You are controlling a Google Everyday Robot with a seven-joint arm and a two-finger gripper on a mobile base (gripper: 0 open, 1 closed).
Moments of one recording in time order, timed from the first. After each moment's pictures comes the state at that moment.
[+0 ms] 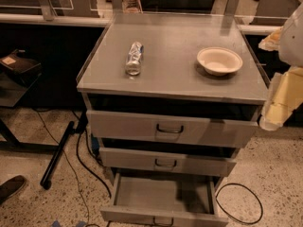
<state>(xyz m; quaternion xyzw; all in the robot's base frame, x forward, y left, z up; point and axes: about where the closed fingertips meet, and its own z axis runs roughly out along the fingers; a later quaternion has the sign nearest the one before) 0.438 -0.217 0.976 -0.60 0.78 -0.03 0.16</state>
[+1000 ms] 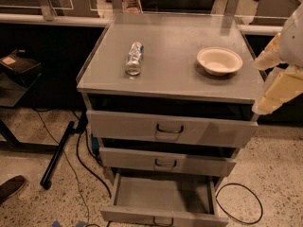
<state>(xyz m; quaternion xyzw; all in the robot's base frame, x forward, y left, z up) 0.438 -0.217 0.976 -0.60 0.78 -0.03 0.16</state>
